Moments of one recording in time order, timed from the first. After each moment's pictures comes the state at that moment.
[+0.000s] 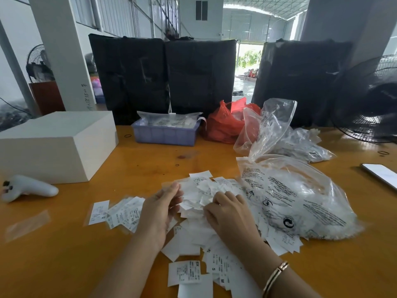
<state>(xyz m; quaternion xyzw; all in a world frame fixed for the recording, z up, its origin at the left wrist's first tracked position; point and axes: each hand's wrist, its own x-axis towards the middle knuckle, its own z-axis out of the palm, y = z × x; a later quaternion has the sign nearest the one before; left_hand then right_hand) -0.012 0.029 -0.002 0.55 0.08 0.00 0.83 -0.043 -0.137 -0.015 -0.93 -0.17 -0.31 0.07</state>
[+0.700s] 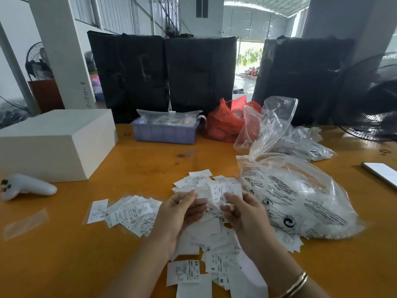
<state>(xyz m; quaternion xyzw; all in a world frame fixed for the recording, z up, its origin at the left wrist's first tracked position) -0.025 0.005 -0.007 0.56 0.02 -0.08 0.83 -0.051 -0.148 0.002 -0.48 0.12 -0.04 0.87</state>
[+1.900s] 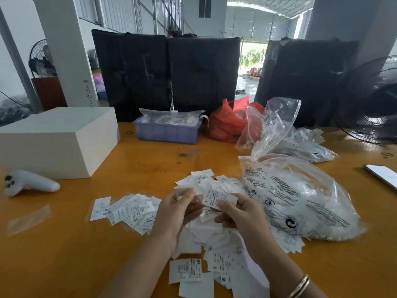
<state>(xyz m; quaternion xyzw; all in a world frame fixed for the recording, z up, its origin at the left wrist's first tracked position) -0.024 0.009 -0.004 0.55 0.04 -0.06 0.83 -0.059 -0.144 0.001 -0.68 0.03 -0.05 0.73</state>
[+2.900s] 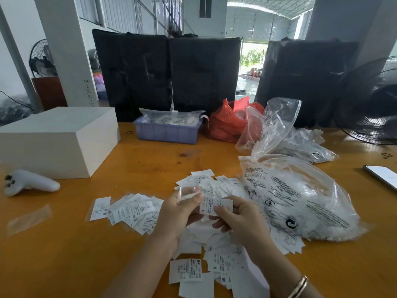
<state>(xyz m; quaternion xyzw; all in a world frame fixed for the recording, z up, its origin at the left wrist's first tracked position) -0.027 0.009 -0.006 0.63 0.01 -0.05 0.77 -0.062 -0.142 0.001 -0.76 0.01 -0.04 0.65</state>
